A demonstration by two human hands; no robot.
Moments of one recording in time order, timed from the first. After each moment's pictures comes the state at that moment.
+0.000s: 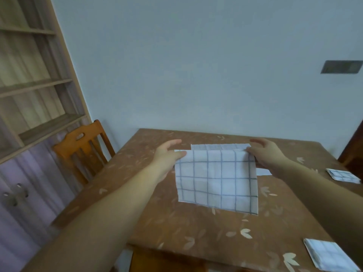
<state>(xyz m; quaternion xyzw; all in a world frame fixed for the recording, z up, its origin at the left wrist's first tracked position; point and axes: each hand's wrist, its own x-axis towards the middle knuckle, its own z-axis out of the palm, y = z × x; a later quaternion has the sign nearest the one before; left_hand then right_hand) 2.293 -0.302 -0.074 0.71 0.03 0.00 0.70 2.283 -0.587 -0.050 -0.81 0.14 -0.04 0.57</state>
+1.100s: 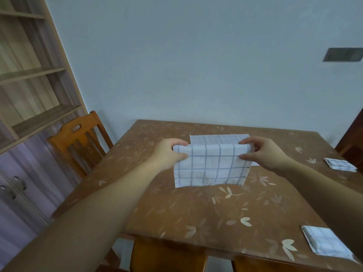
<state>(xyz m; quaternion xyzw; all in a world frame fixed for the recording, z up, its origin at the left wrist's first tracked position) 2.293 -0.286 -0.082 0.88 -0.07 0.03 0.46 2.268 -0.582 -0.068 -0.89 0.03 -0.04 0.45</state>
